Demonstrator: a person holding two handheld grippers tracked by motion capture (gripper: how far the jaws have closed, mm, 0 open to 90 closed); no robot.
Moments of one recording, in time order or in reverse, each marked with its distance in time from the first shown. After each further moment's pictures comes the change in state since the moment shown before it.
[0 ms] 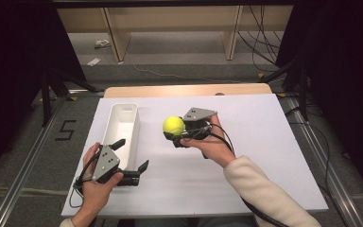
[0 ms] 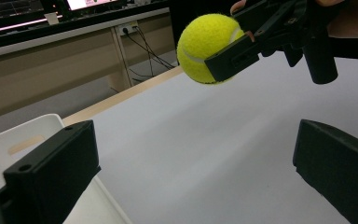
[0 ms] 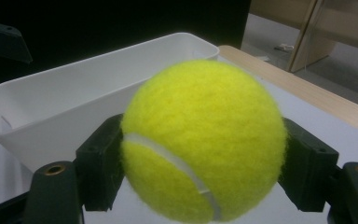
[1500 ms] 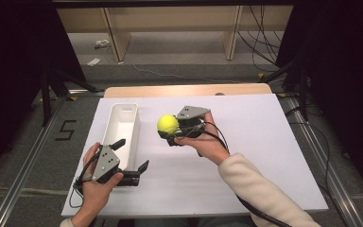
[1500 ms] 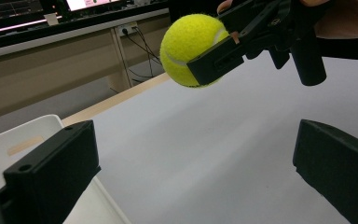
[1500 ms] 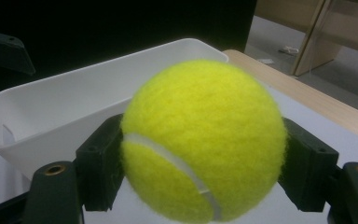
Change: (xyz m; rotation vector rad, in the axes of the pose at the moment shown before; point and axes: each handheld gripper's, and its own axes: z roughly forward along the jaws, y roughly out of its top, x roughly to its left) left arm 0.000 0.000 0.000 -0.002 -0.001 -0.003; right arm 0.006 0.010 0.012 0.005 0.016 -0.009
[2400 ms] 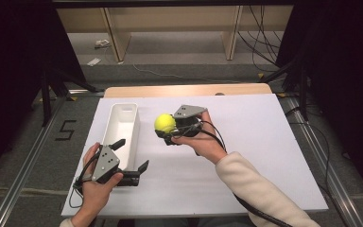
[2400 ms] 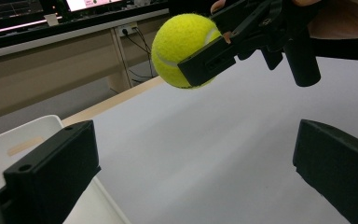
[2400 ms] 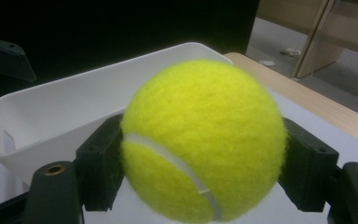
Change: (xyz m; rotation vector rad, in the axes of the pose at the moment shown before) left arm 0.000 0.000 0.000 -0.001 -0.001 0.002; right arm 0.003 0.005 0.006 -0.003 0.003 -0.004
